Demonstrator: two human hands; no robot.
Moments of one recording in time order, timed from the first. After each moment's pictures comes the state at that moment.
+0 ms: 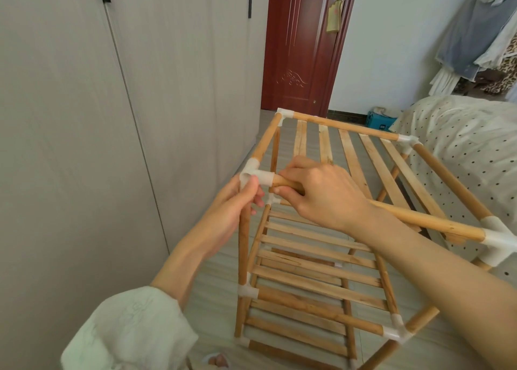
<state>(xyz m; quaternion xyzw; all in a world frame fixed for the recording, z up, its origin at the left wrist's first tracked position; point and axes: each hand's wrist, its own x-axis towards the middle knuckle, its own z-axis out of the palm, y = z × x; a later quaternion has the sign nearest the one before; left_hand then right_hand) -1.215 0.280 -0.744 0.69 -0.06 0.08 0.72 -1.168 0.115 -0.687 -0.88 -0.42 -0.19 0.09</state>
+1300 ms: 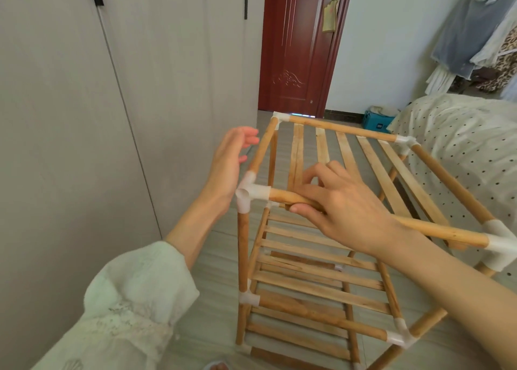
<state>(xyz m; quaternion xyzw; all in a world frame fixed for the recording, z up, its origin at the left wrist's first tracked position) -1.174 0.280 -0.696 0.70 -0.03 0.25 0.67 -1.168 0.089 -0.697 -0.87 -0.44 -0.21 0.07</state>
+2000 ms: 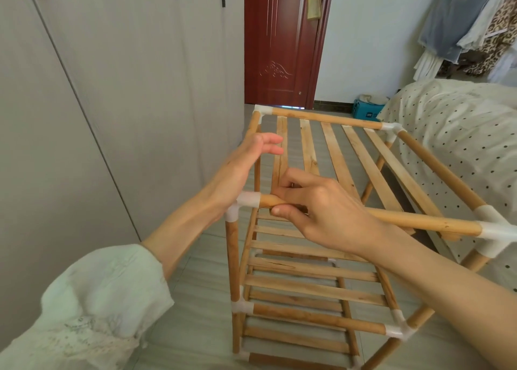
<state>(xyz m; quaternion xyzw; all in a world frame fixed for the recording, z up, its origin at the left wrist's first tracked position) -1.153 0.262 -0.695 0.81 -0.15 0.09 0.55 -1.142 0.092 -0.707 -0.84 -0.48 -0.17 0.18</state>
